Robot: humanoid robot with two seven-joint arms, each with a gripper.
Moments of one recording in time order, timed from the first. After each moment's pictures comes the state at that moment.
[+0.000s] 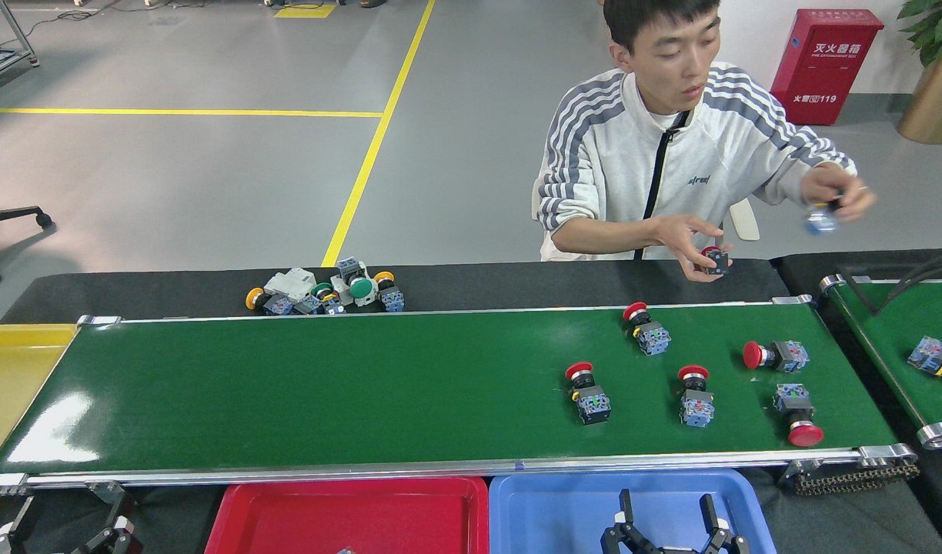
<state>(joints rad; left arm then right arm) 0.42 0.26 0.38 -1.76 -1.24 -0.24 0.07 0.20 0.01 0.29 -1.62 1.38 0.34 -0.25</state>
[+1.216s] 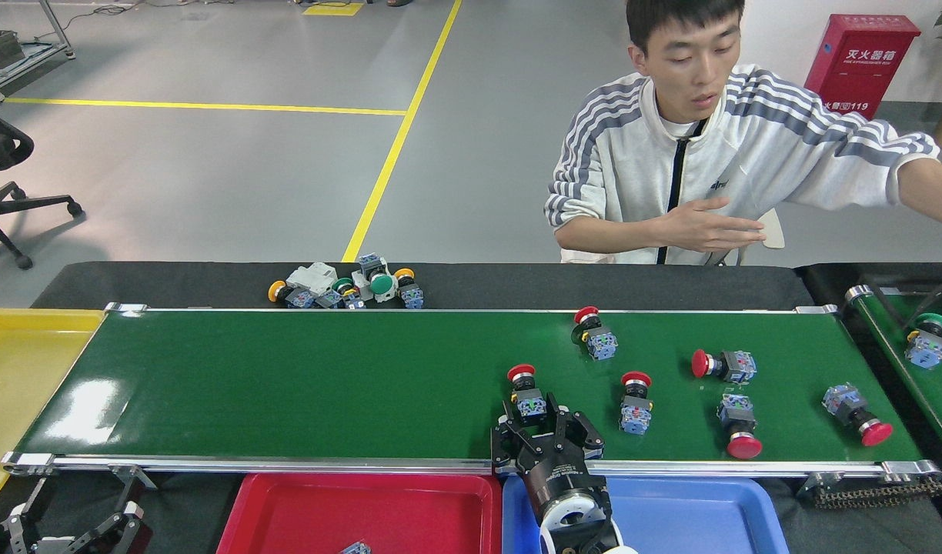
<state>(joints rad) 0.38 0.26 0.37 -1.76 -1.24 -0.27 0.06 -0.21 0.12 0.50 -1.30 1.37 0.30 0.13</state>
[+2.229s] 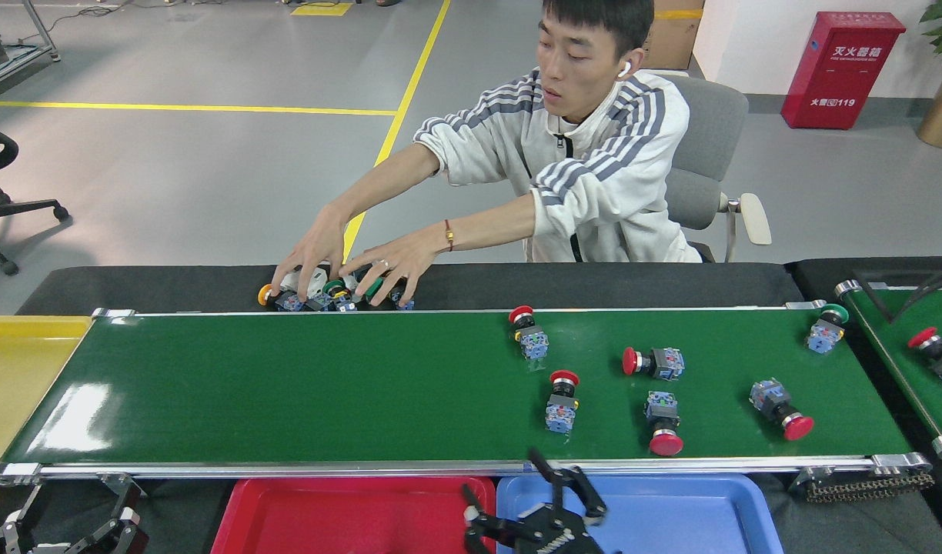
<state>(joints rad) 0.39 0.25 0.38 -1.76 -1.24 -0.27 0.06 0.24 0.00 0.33 -1.71 1.37 0.15 -0.12</state>
